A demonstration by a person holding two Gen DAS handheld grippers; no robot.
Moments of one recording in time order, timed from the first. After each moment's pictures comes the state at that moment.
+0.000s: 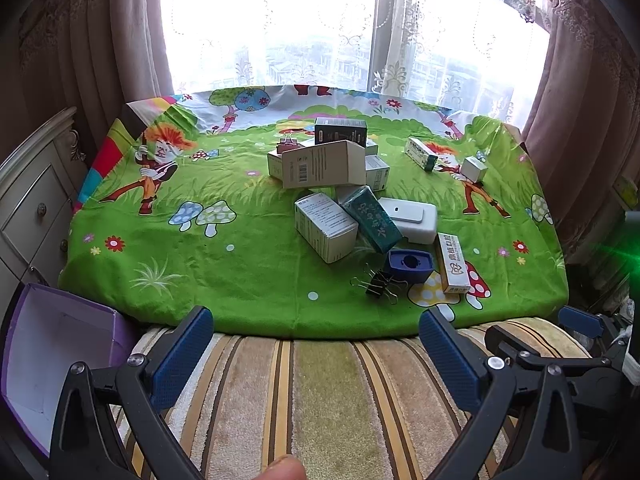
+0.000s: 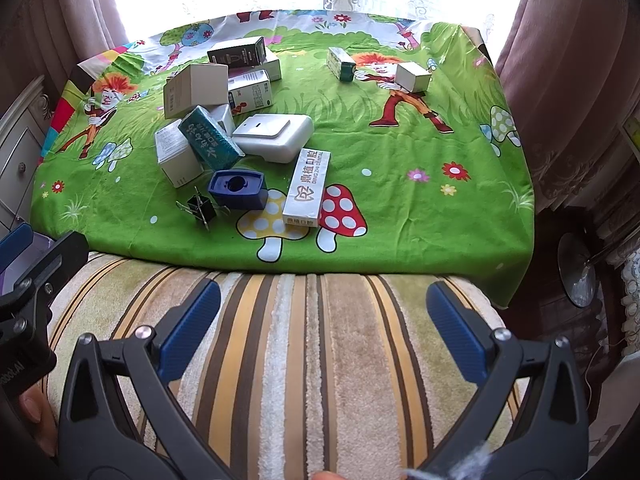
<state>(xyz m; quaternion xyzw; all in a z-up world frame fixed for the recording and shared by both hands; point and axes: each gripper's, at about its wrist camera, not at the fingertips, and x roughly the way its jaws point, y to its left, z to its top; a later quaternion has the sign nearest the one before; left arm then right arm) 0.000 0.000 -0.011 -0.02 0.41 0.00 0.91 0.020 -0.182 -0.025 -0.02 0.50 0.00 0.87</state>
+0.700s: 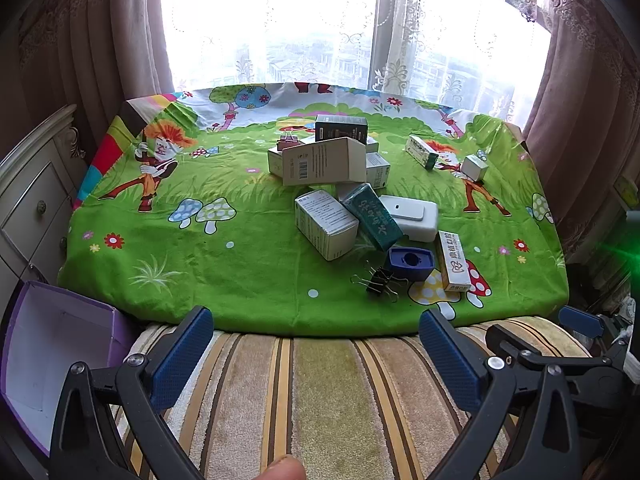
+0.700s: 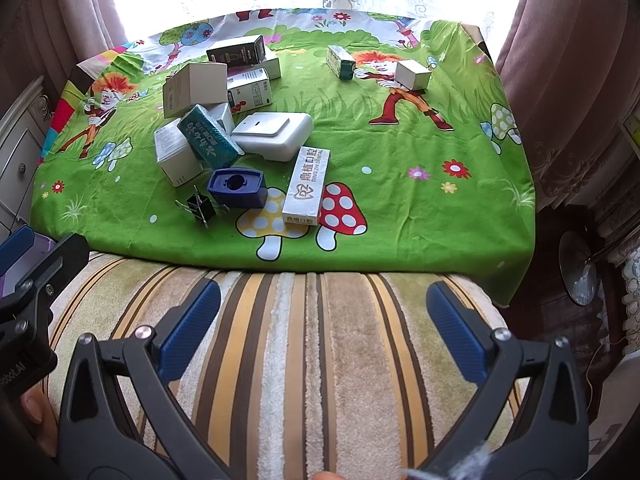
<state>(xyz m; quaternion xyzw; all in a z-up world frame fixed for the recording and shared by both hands) -0.001 -0.001 -0.013 -0.02 0.41 0.00 0.91 0.020 -0.183 -0.028 -0.02 0.50 0.00 0.87</state>
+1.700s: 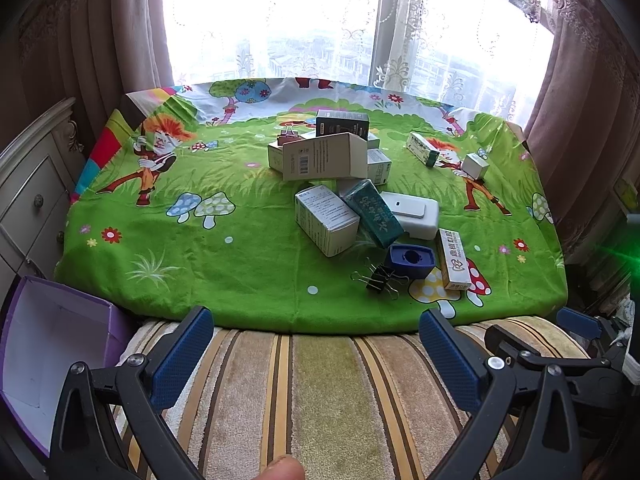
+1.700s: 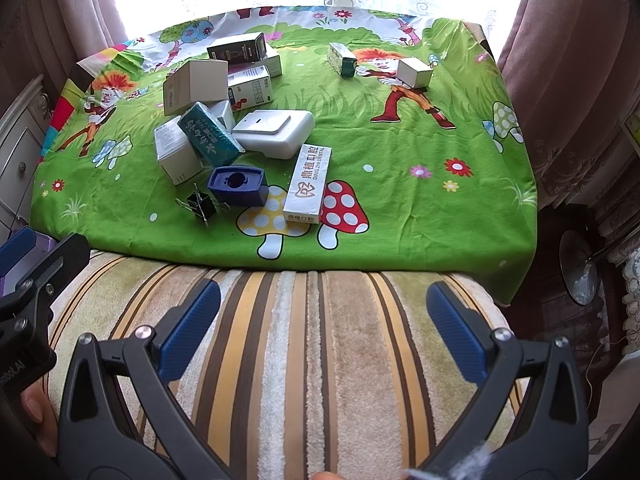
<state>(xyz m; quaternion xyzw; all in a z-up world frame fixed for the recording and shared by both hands) 0.002 0.000 -0.017 -0.03 0.42 0.00 0.91 0.021 -0.182 -0.030 -0.01 0.50 0.01 0.86</state>
